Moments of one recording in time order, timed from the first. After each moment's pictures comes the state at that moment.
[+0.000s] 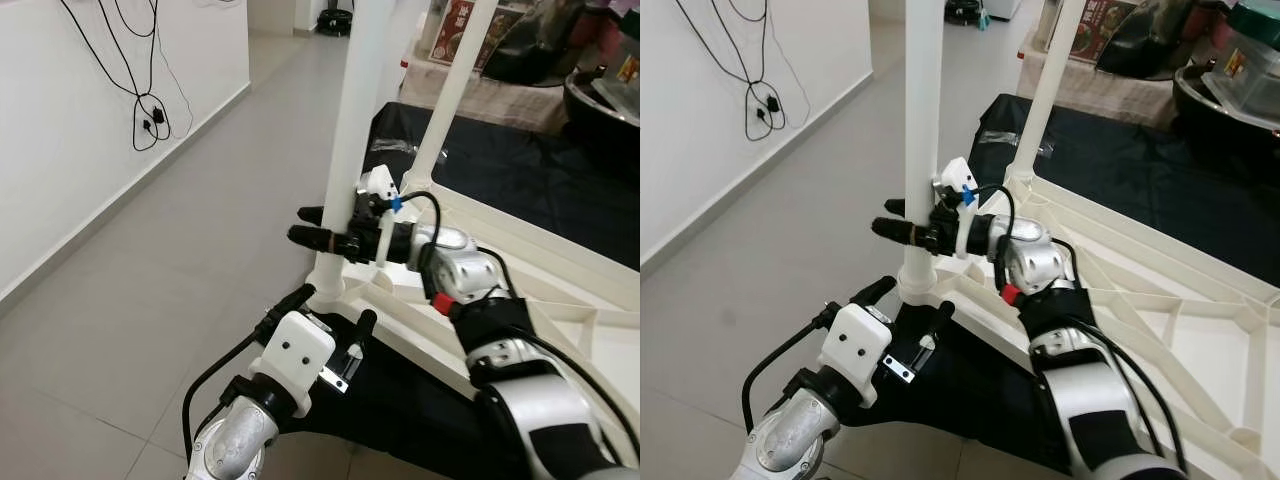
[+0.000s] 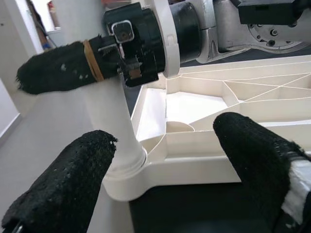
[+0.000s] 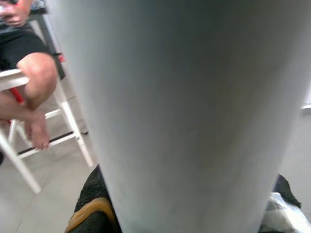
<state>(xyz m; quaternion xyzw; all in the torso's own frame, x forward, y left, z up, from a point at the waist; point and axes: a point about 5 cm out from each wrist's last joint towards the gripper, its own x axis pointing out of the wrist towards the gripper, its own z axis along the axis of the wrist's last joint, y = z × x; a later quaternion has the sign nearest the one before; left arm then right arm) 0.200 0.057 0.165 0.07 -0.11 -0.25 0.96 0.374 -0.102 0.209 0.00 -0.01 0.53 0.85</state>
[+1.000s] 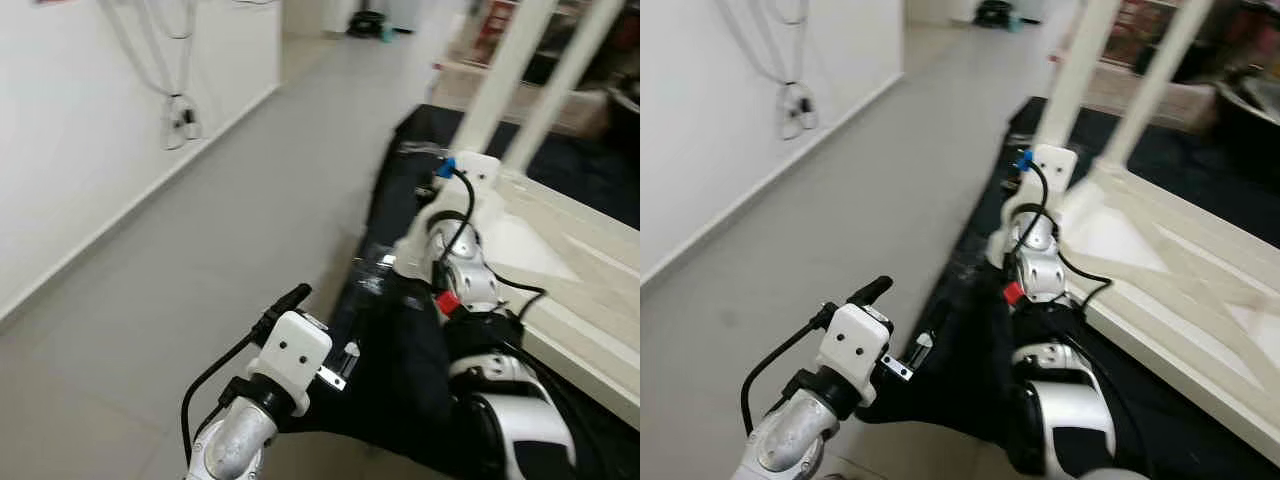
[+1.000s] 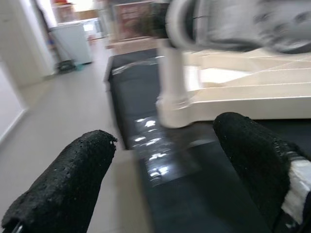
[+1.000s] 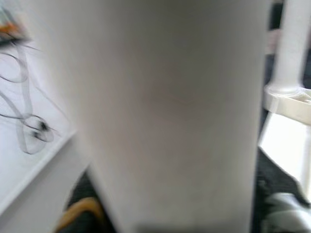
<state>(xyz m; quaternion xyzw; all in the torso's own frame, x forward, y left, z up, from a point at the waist) 0.201 0.059 0.165 0.07 -0.11 -0.24 0.96 0.394 -0.145 0.213 0.11 -0.06 -0.06 0.99</state>
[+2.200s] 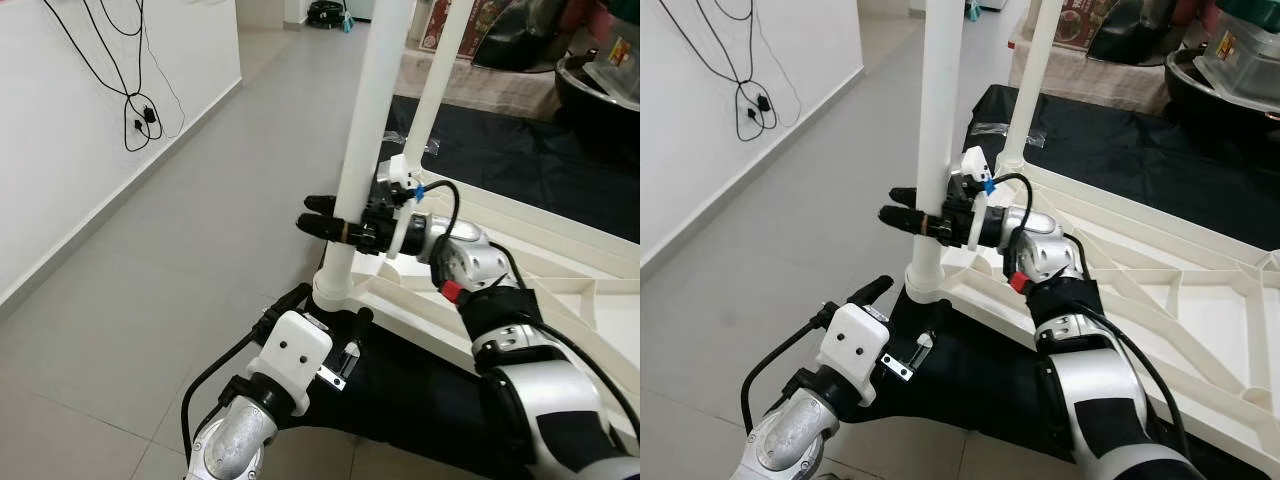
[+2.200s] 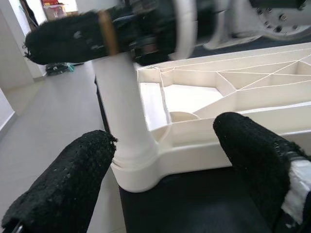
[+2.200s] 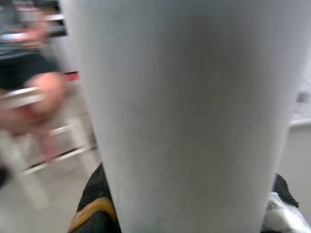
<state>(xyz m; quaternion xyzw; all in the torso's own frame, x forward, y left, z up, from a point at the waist) 0.200 0.059 0.163 0.07 -0.10 -0.24 0.96 0.380 -0.111 0.213 0.02 -0.03 0.51 0.86</state>
